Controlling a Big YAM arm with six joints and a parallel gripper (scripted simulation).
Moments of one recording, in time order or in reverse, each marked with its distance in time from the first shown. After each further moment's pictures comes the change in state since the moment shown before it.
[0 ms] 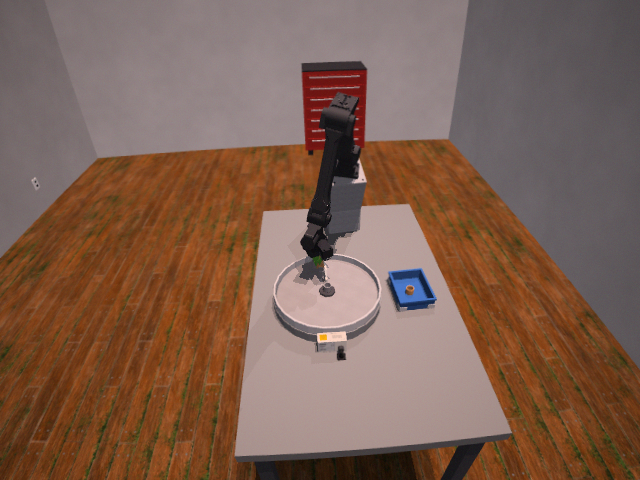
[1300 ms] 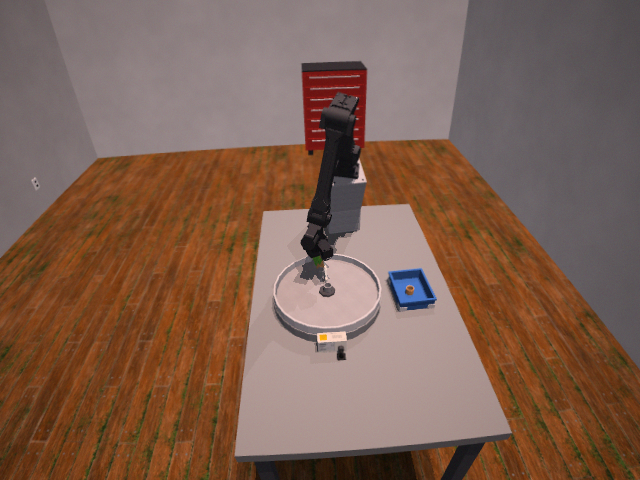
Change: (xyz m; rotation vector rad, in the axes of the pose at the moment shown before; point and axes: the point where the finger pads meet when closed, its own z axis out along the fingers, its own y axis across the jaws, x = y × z) arm 0.000 0.001 0.000 0.000 0.000 0.001
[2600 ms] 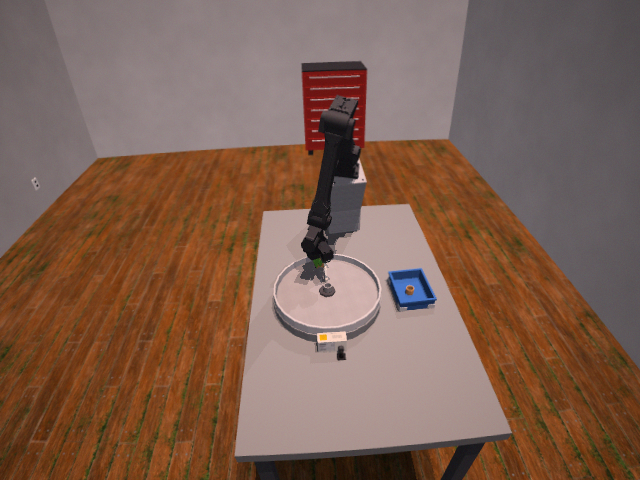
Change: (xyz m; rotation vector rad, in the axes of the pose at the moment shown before) arm -0.001 0.000 0.010 0.000 0.000 -0.001
